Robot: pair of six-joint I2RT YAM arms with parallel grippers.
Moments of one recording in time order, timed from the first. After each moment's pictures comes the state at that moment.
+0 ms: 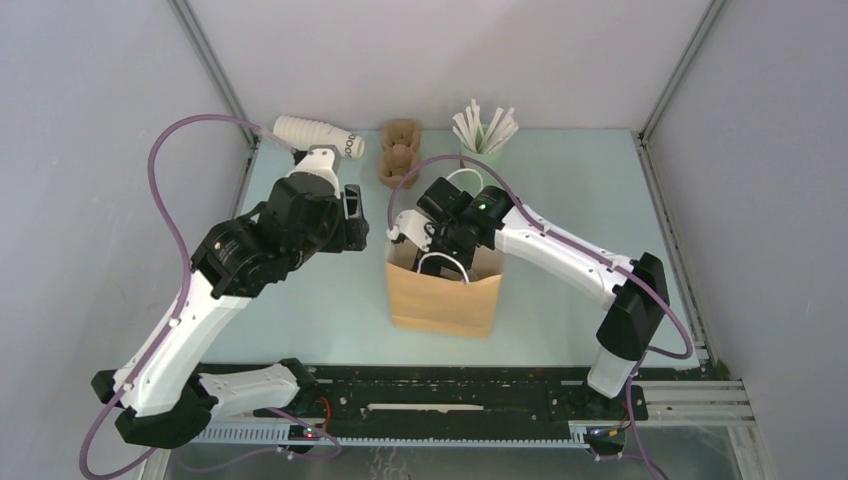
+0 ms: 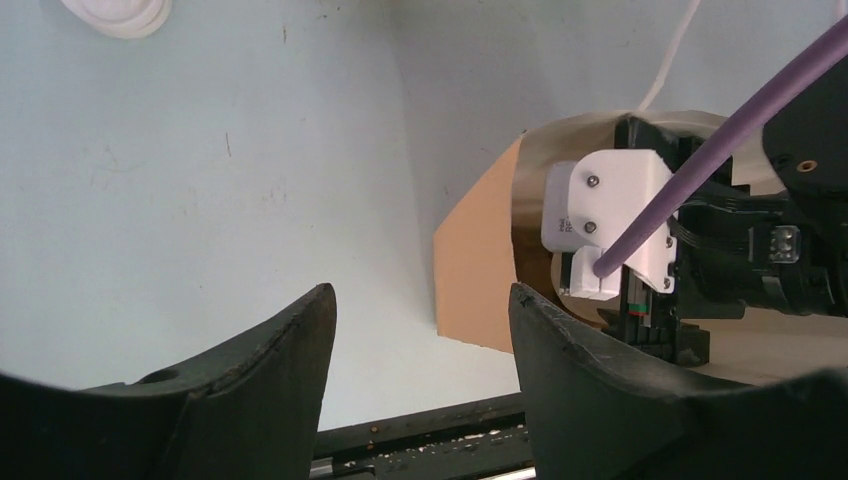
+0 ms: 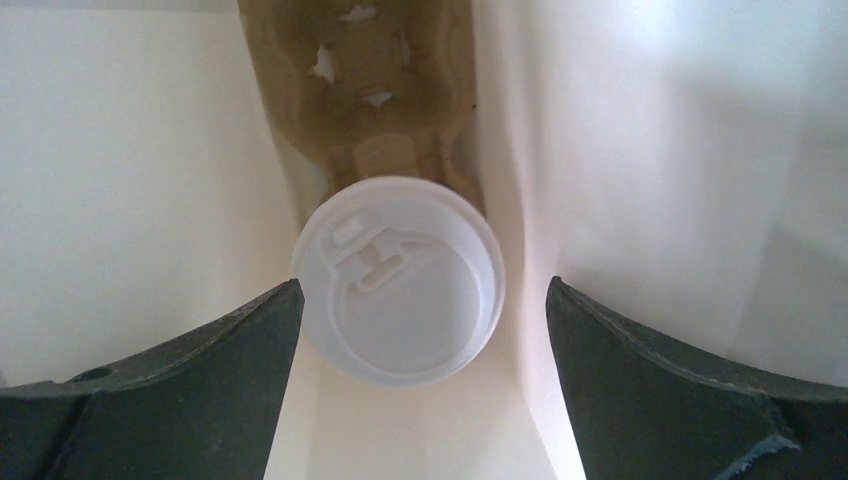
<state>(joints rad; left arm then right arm) -0.76 1.09 1.58 -1.15 -0.42 -0.48 0.91 1.74 1.66 -1.09 -0.13 -0.41</state>
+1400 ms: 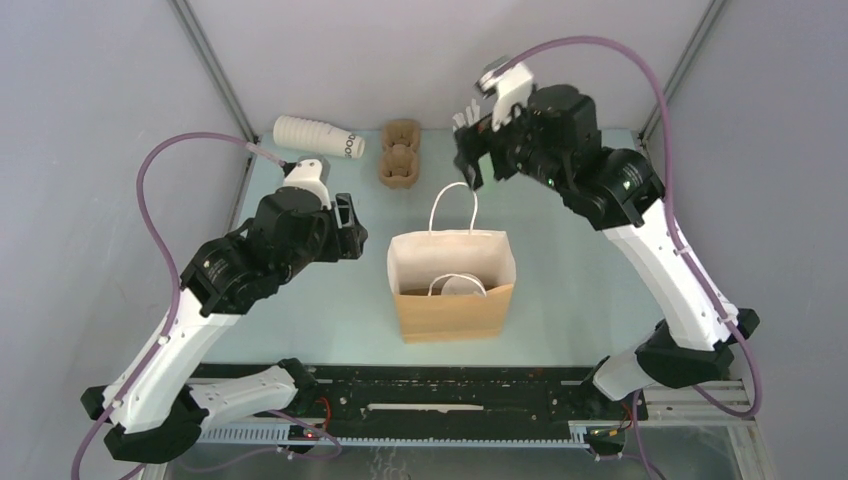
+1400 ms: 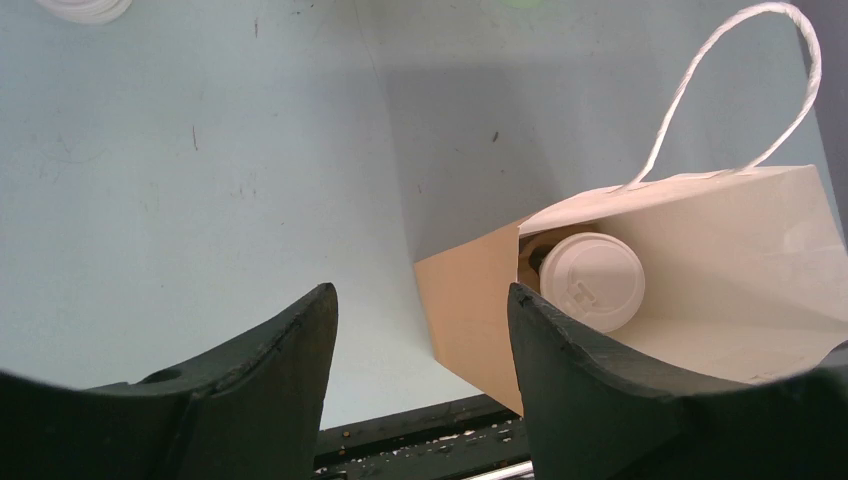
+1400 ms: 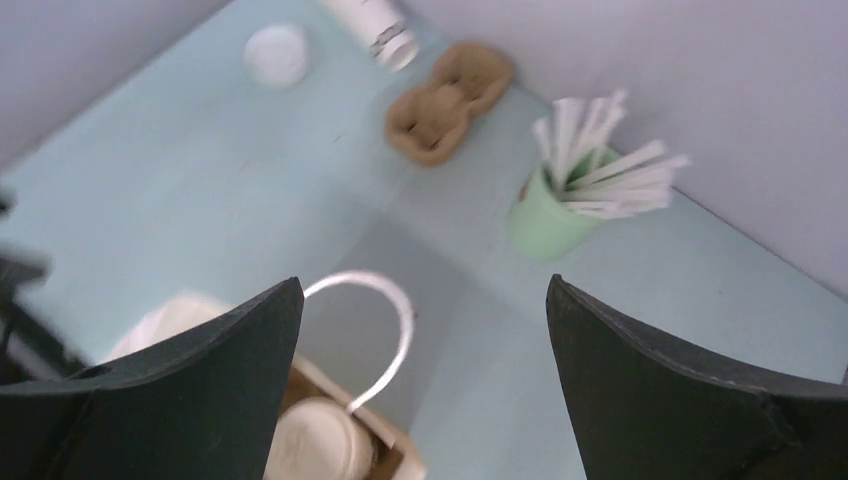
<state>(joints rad) -0.76 0.99 1.47 -1.08 -0.38 -0.53 0.80 1.51 2.11 -0.97 0.13 -0.08</state>
